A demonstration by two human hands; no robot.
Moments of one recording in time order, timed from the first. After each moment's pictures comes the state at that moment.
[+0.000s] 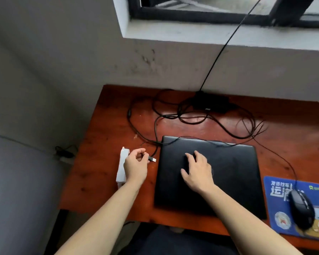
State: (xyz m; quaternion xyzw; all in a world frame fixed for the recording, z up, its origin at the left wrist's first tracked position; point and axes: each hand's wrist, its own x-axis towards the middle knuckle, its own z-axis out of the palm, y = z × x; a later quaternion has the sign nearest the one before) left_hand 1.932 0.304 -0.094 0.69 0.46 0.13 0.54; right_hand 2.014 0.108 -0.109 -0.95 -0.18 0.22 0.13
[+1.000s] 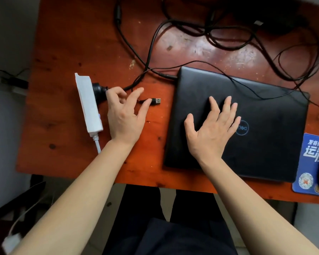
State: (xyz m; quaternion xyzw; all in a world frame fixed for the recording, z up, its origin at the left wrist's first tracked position) left_hand 1.911 0.357 -0.189 0.91 0.27 0.19 0.27; right_hand 1.970 0.162 -0.178 -0.99 -0.05 0.01 0.13
